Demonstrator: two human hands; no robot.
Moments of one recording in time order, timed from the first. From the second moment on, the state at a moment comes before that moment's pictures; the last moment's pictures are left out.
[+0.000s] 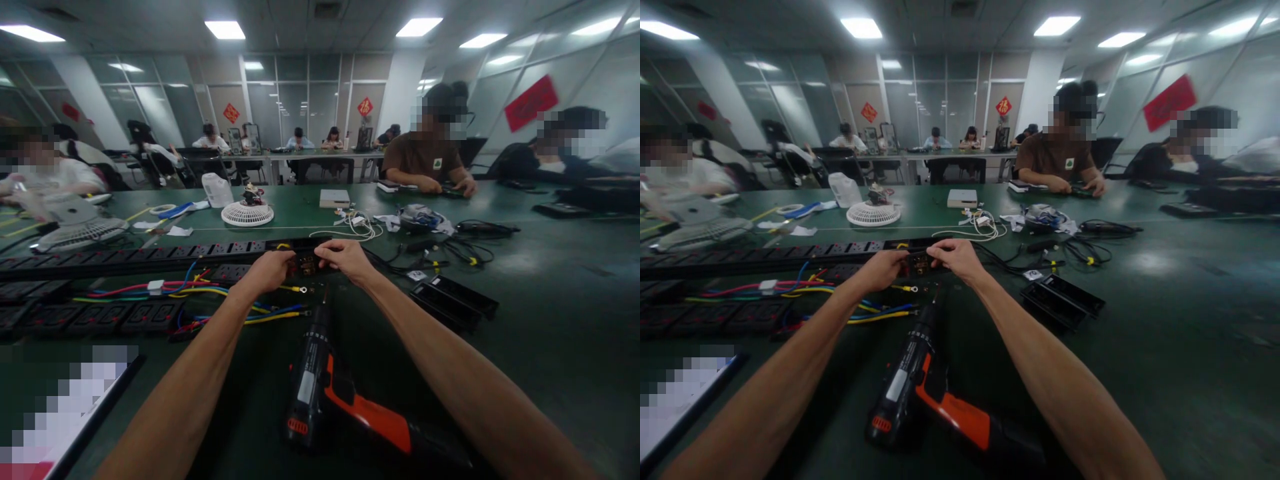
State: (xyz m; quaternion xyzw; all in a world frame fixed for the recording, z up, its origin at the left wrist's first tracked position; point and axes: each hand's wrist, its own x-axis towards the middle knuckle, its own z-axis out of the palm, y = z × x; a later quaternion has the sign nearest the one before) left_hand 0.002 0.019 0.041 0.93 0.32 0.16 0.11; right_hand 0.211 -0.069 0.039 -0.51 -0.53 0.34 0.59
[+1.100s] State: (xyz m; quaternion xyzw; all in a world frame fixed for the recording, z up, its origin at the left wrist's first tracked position) left_hand -0.008 0.034 0.046 0.93 0.26 0.20 0.15; right_hand 0.210 -0.062 0.025 -0.51 -0.49 0.36 0.61
